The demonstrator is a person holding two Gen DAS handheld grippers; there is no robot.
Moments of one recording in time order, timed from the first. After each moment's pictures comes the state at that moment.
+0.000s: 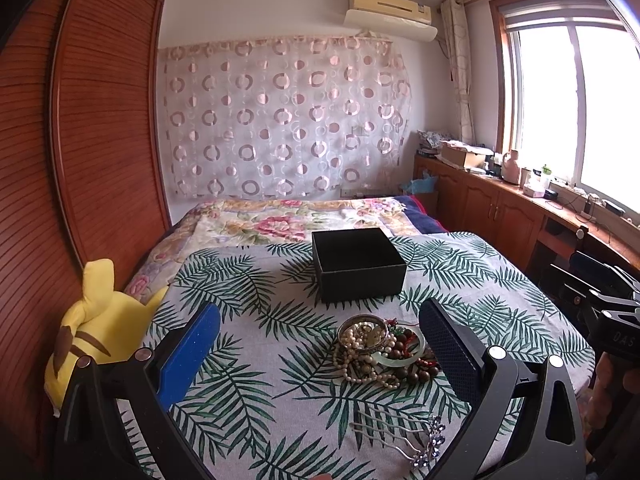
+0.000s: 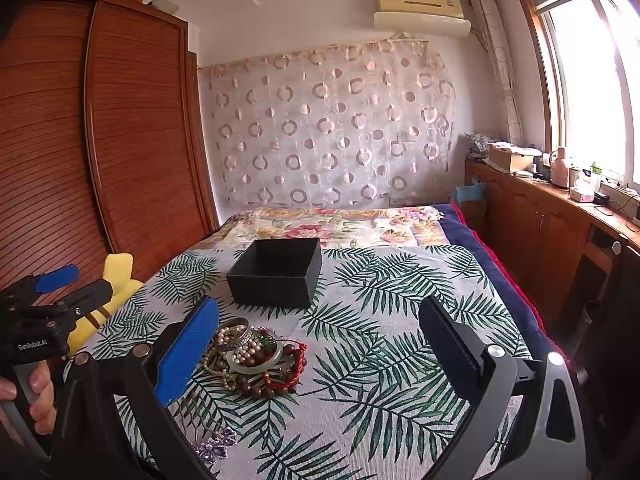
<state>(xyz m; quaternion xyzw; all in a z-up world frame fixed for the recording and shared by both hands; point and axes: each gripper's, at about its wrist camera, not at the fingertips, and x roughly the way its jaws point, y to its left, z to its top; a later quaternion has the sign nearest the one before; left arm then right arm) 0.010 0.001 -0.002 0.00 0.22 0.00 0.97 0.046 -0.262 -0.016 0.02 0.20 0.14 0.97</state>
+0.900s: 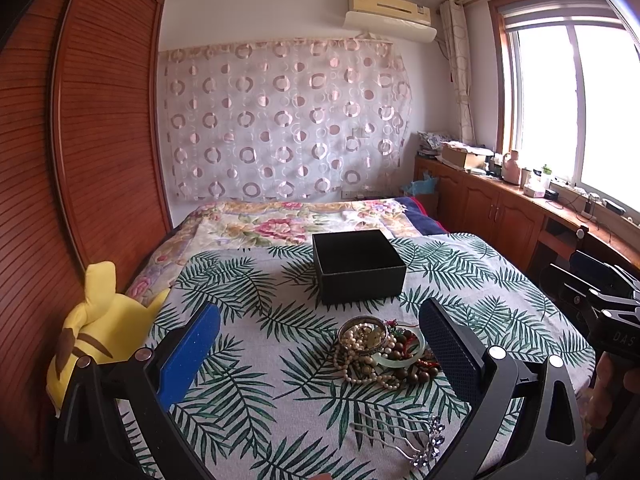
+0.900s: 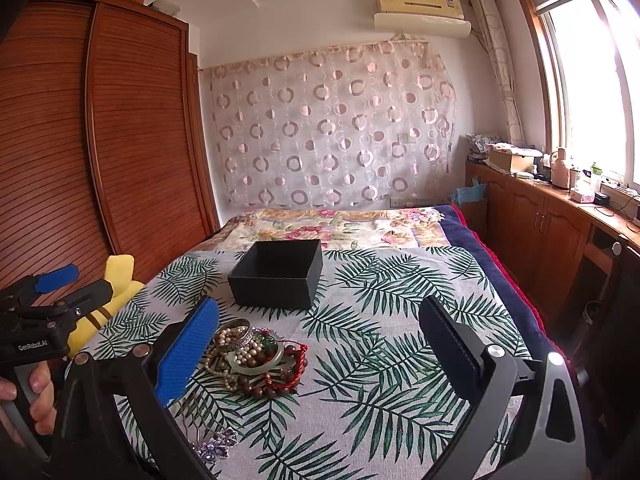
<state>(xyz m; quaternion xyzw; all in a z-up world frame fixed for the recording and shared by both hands) -0.001 0.002 0.008 0.00 0.22 0.00 0.97 0.046 -0.258 -0.015 0.02 0.20 0.14 0.97</state>
